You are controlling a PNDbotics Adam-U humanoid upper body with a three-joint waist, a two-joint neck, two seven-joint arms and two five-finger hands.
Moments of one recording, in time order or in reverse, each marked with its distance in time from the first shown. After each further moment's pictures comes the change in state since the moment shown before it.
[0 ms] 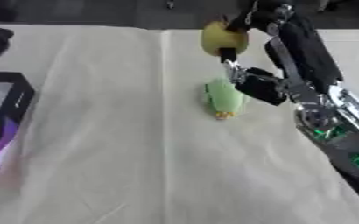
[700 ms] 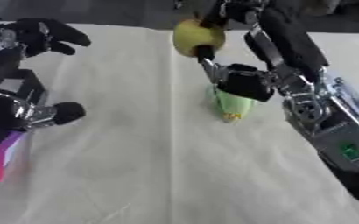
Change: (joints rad) left arm -0.034 -0.125 -0.062 0.020 -0.369 -0.185 -0.192; right arm -0.119 0.076 0.032 0.000 -0.124 -0.017 0.164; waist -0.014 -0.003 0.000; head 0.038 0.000
